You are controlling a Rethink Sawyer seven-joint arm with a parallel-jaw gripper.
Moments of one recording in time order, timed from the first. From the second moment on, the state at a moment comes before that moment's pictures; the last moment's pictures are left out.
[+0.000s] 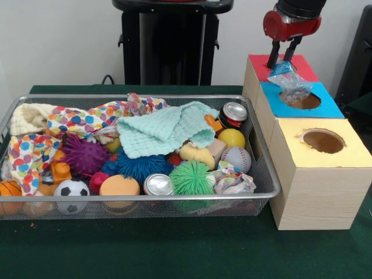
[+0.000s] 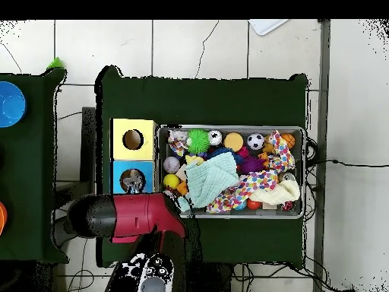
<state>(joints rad) 0.19 -0.76 -0.15 1.82 0.05 0.66 1.28</state>
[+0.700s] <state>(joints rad) 0.24 -0.77 -0.18 1.79 0.08 0.72 1.31</state>
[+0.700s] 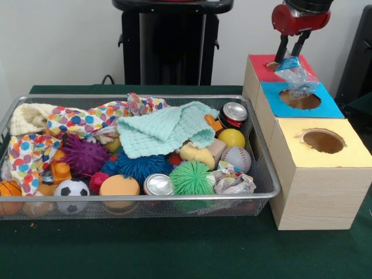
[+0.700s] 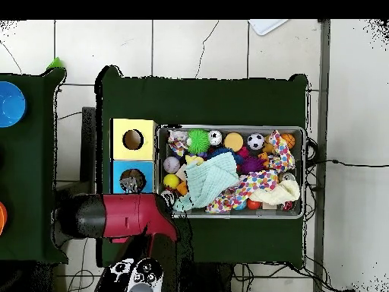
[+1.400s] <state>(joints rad) 0.25 -0.77 -0.20 1.72 0.09 0.76 1.36</state>
